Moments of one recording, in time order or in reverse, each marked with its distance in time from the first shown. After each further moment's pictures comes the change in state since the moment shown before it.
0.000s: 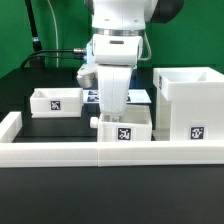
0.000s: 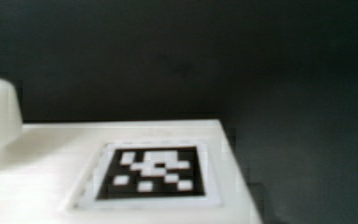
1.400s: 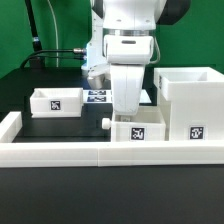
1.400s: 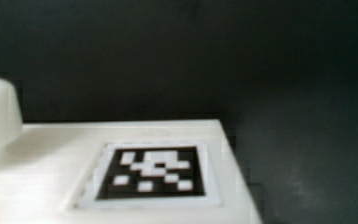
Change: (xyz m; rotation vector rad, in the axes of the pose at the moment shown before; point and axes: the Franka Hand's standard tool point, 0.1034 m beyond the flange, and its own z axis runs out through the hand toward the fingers) arm 0.016 0.000 0.003 -0.027 0.013 -0.024
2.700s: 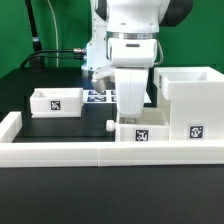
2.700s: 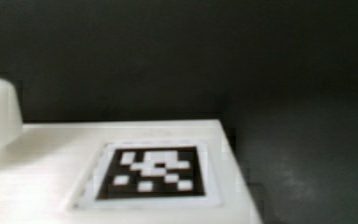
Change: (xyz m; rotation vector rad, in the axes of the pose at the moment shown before) arm 0.009 -0.005 0.004 0.008 0.006 -0.006
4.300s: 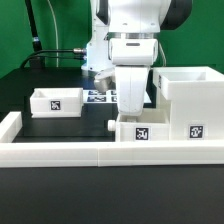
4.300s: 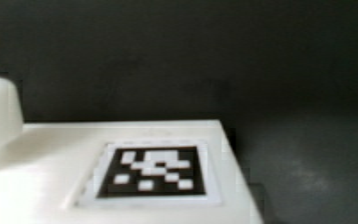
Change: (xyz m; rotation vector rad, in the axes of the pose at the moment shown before) arm 0.006 0.000 0.002 -0.055 0.005 0.039
